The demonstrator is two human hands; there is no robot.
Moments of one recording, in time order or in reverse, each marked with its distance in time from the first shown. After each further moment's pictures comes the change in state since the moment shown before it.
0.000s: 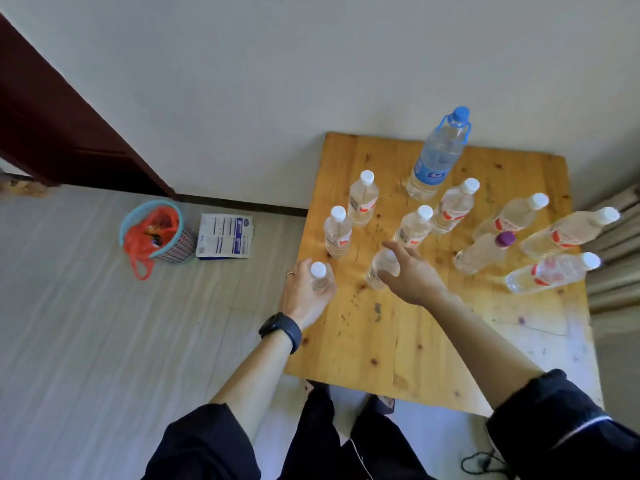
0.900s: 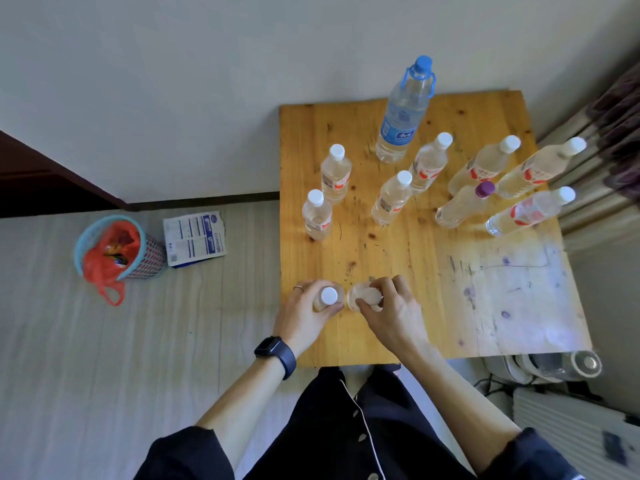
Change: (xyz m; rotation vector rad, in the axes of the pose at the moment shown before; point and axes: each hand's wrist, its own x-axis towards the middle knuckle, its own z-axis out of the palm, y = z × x) left_hand -0.010 -0.036 0.000 0.083 -0.234 0.306; right_hand -0.080 -0.029 0.100 0.227 0.369 0.178
